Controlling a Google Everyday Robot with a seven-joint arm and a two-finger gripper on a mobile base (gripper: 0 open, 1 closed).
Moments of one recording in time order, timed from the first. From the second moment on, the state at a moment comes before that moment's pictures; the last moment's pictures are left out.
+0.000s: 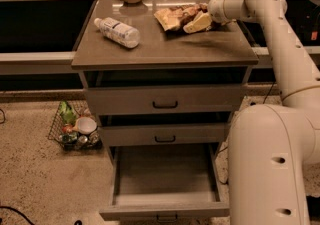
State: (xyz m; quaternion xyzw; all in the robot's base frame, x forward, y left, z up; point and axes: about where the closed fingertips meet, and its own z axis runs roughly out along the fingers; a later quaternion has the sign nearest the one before) arm 0.895 -0.157 0.887 -0.46 0.68 0.05 0.56
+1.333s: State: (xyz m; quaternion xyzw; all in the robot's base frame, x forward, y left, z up) arm 0.900 -0.130 0.852 -0.47 0.69 0.10 0.54
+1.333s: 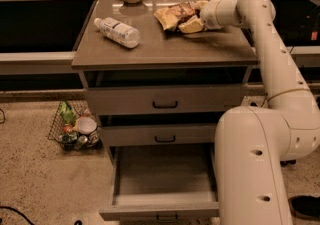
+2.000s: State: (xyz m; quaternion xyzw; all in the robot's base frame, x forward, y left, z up) arm 0.884 -0.130 0.877 -0.49 0.66 0.10 0.55
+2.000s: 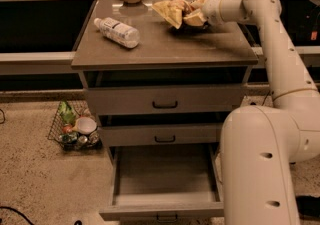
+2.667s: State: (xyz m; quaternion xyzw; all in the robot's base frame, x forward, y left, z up) arm 0.804 -0.170 0.971 -0.47 0.61 0.09 0.63
